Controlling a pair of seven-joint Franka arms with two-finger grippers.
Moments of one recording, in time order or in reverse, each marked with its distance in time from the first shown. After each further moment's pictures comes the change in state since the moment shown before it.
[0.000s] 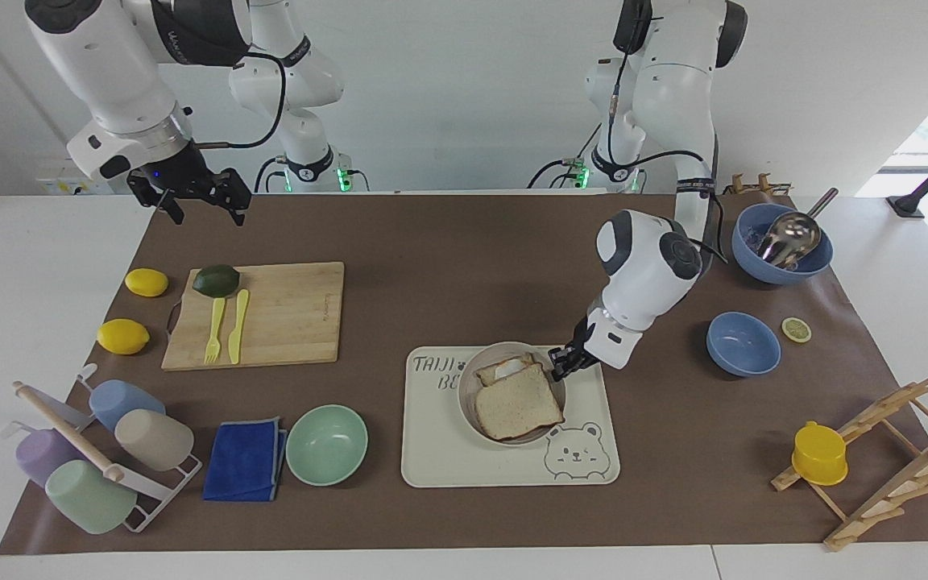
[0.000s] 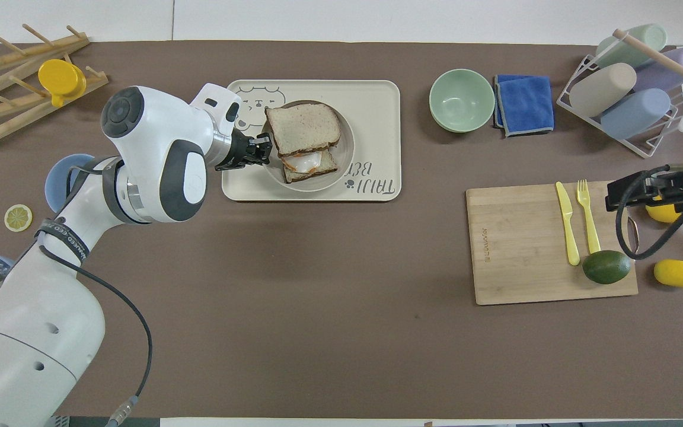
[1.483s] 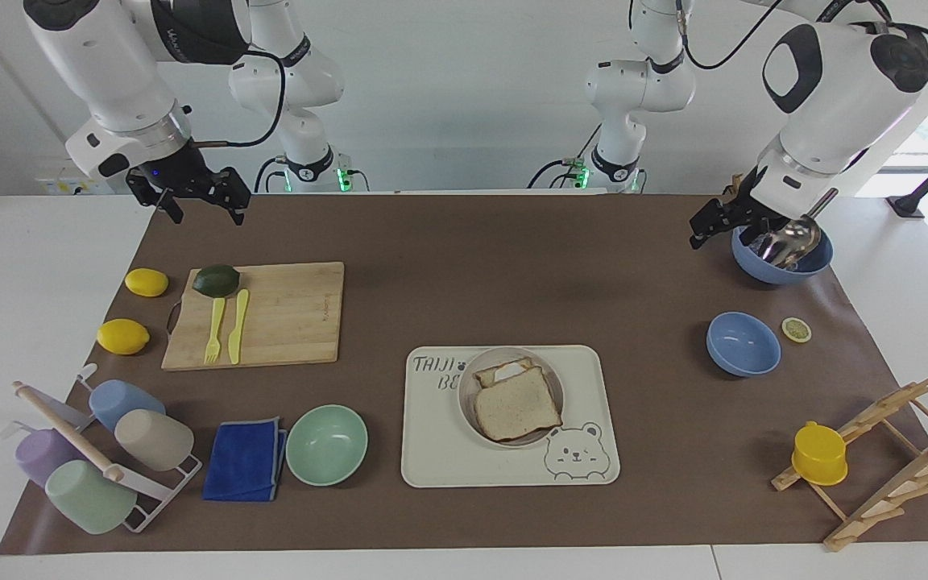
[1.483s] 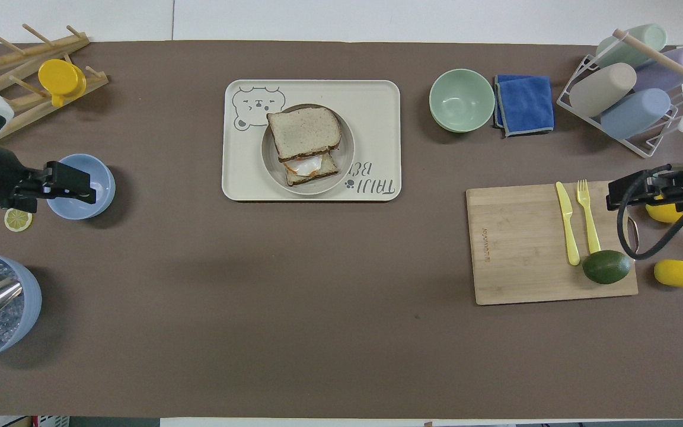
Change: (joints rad) left arm 0.160 -0.491 0.162 0.041 0.319 -0.808 0.278; right arm 0.000 -0.001 0.000 0.004 0.000 0.000 0.000
